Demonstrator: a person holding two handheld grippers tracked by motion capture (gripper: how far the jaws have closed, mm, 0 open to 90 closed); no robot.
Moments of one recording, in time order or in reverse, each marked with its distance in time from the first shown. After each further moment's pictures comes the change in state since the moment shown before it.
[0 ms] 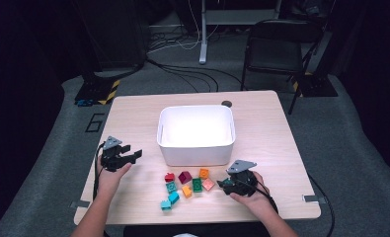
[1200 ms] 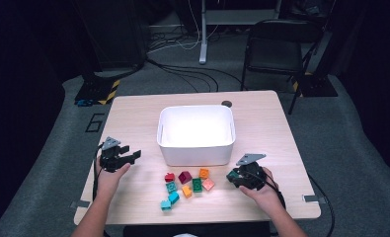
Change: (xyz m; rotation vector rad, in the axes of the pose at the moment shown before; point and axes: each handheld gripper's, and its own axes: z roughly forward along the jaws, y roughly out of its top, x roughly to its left) left arm 0.002 -0.003 -0.002 0.002 0.009 -0.013; right arm -0.030 0.003 -0.016 0.059 0.020 0.068
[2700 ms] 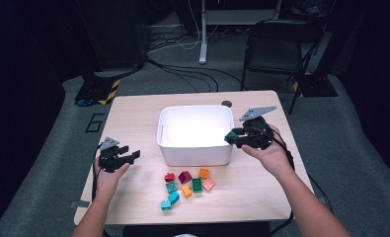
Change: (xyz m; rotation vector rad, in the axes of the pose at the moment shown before) left arm 0.001 0.000 -0.002 -0.003 -0.005 -0.011; right arm -0.021 0.126 -0.080 -0.110 0.021 -0.044
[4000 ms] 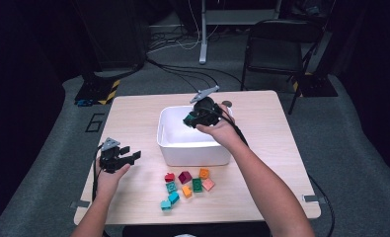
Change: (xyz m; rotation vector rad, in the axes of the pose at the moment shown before) left arm -0.001 -0.002 0.001 -0.001 -0.012 0.003; right arm 0.016 0.085 0.121 -0.006 0.090 -0.116
